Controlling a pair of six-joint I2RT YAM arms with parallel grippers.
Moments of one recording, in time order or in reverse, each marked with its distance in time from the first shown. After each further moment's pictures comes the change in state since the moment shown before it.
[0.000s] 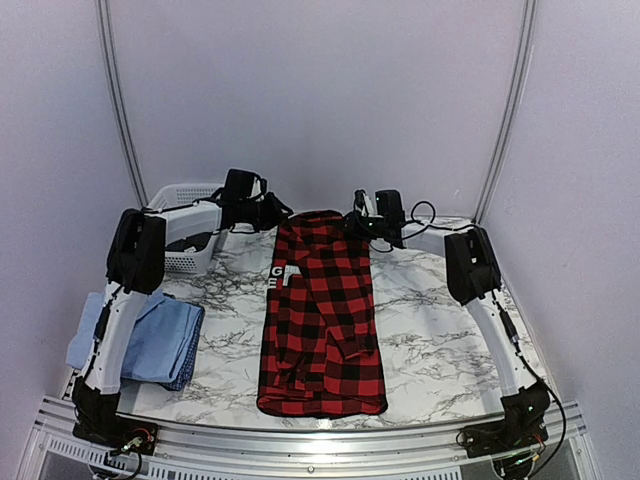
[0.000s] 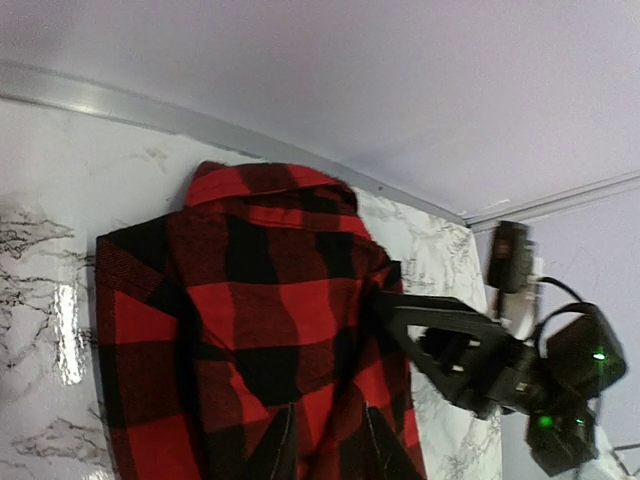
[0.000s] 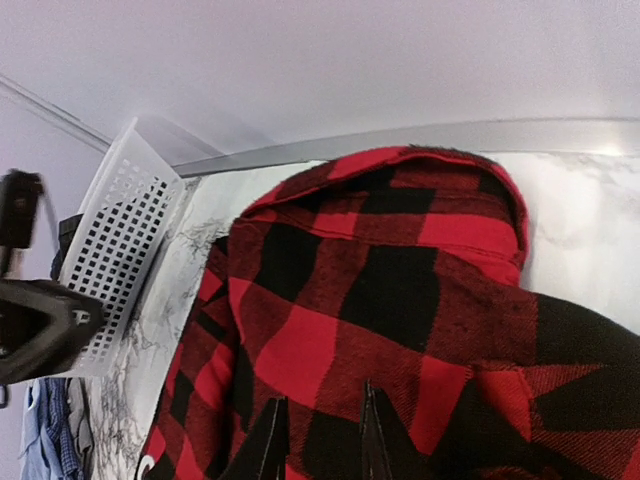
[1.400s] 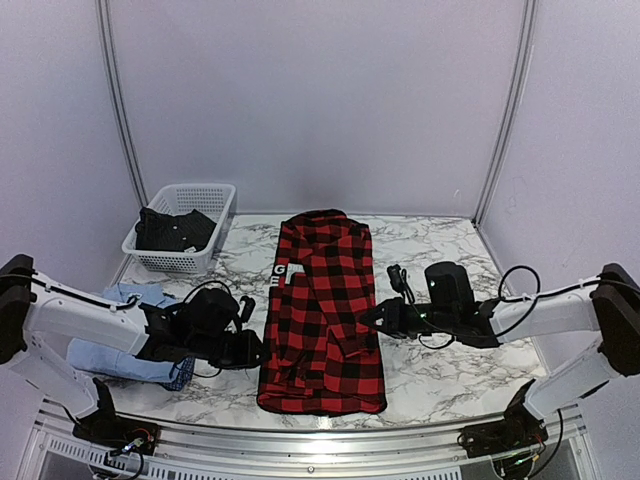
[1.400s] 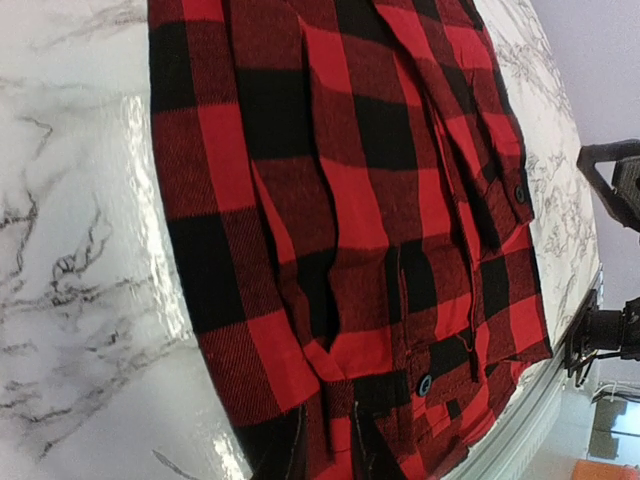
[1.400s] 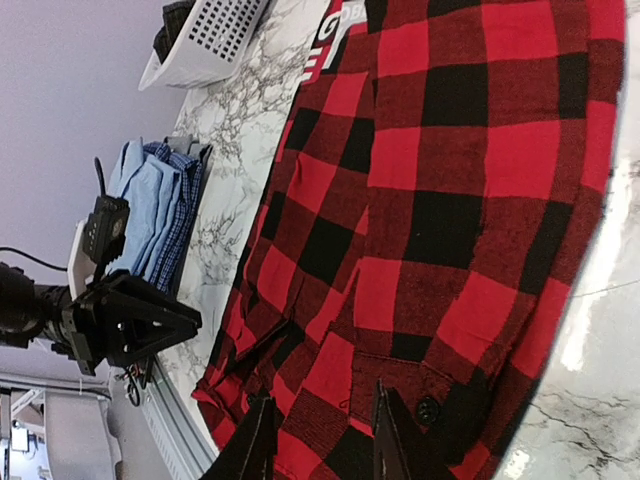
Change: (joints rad) left arm -0.571 -1.114 -1.537 0.138 -0.322 -0.081; right arm 0.339 -1.310 -1.701 0.276 0.156 0.196
